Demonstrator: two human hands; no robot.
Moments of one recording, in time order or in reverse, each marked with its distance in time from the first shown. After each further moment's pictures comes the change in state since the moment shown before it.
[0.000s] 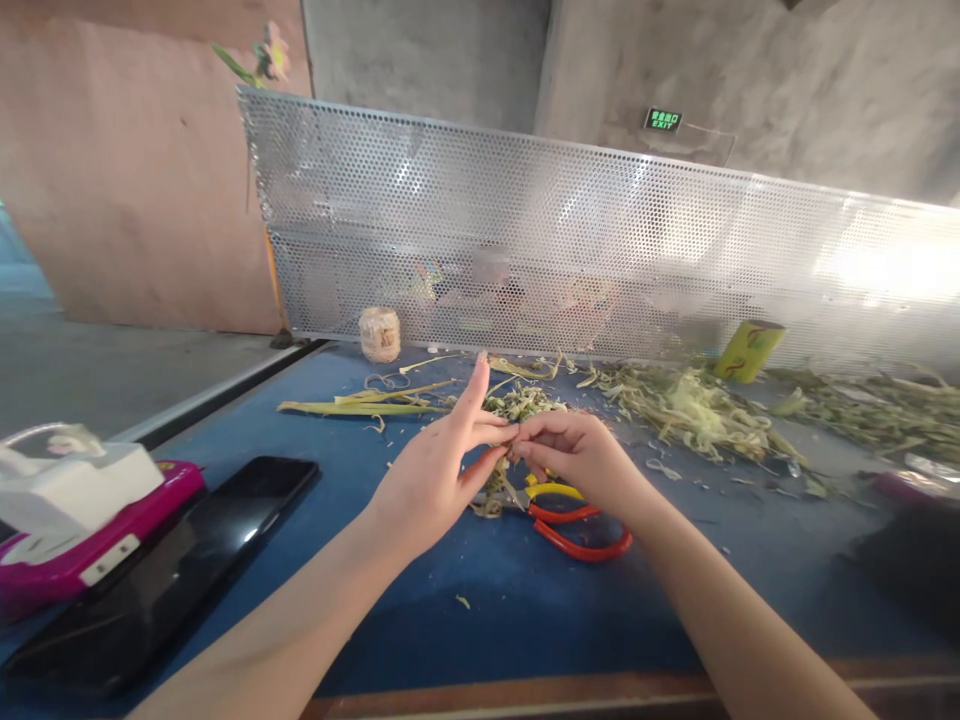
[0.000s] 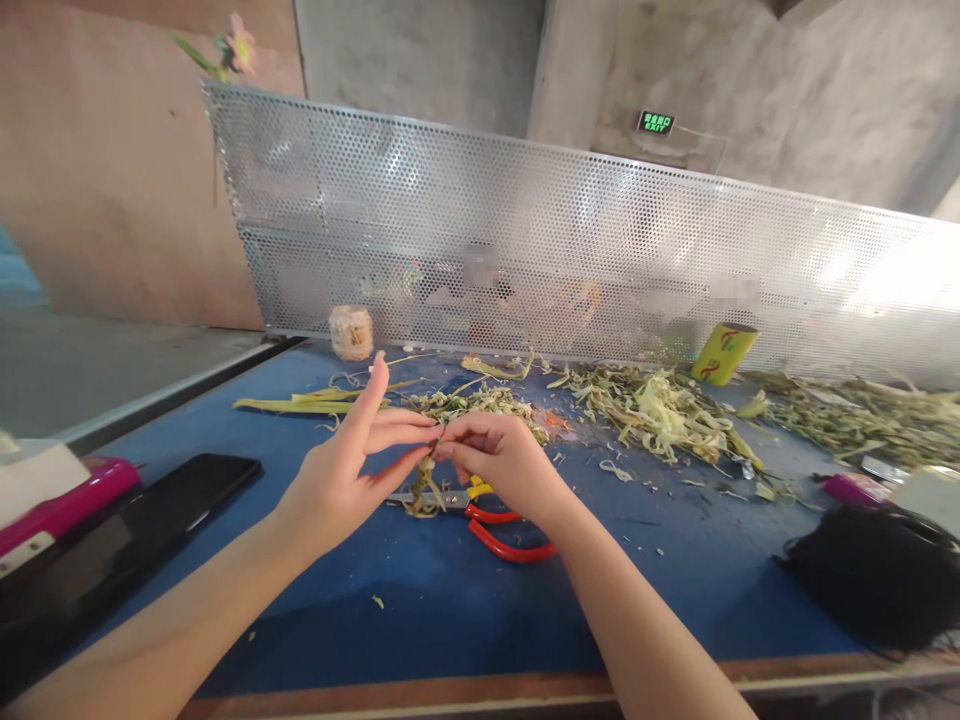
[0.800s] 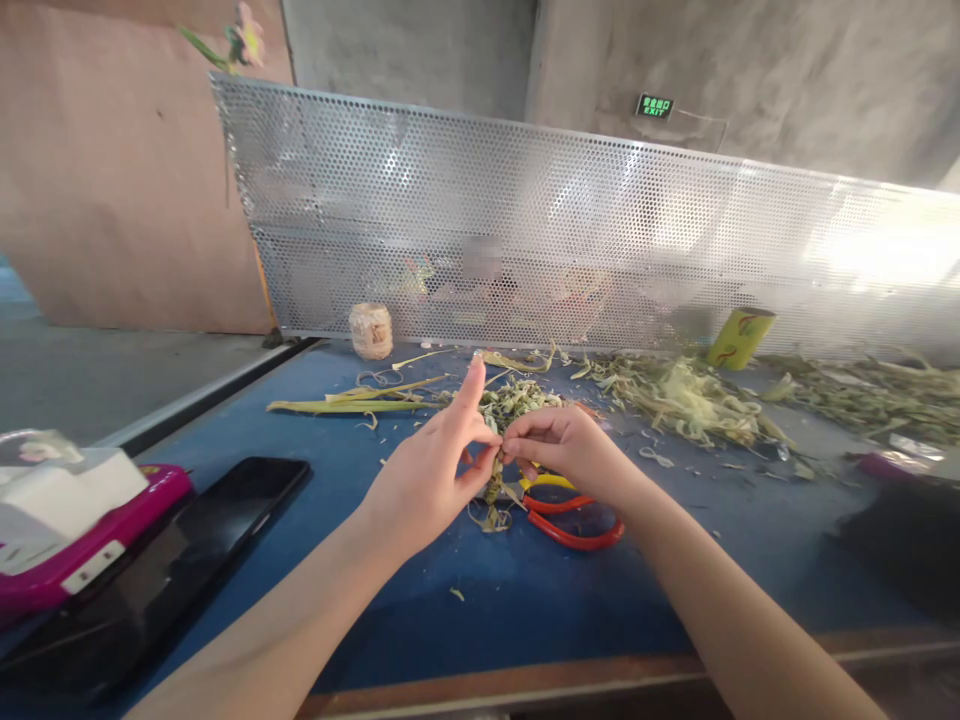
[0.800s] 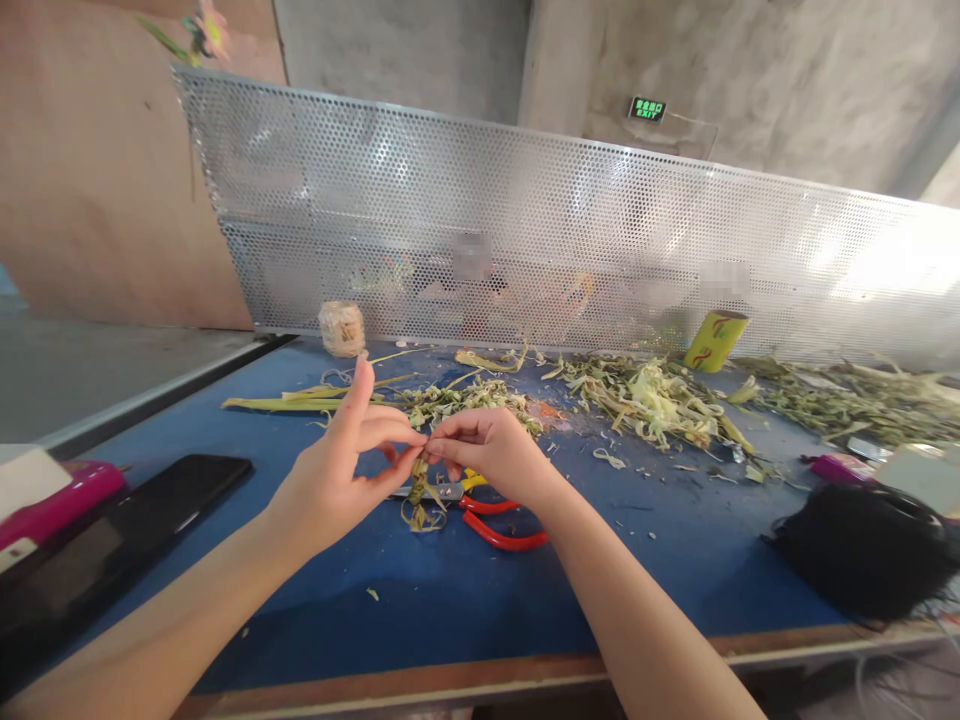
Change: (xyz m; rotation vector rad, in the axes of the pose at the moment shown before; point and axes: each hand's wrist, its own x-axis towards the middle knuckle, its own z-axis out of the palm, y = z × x) left_hand -0.002 -0.004 0.003 0.083 -0.009 0.070; right_hand 0.004 0.007 -0.003 0.107 -0.082 0.081
